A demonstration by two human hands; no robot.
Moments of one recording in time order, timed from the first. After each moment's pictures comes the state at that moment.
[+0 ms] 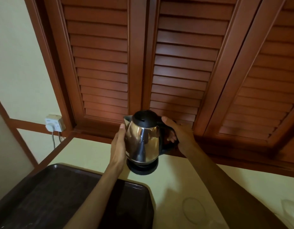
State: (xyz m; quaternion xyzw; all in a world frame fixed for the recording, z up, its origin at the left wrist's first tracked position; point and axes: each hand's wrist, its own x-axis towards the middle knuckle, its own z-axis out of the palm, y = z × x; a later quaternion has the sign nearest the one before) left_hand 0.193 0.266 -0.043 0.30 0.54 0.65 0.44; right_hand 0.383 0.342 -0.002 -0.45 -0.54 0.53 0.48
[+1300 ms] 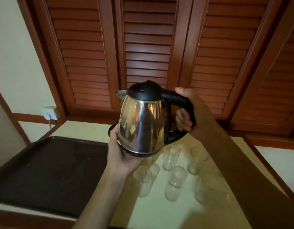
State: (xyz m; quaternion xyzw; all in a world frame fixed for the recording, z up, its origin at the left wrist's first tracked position) left_hand 0.356 0.052 0.015 0.08 0.16 0.60 0.78; right_hand 0.554 0.114 0.107 -0.34 -0.58 0.57 0.47
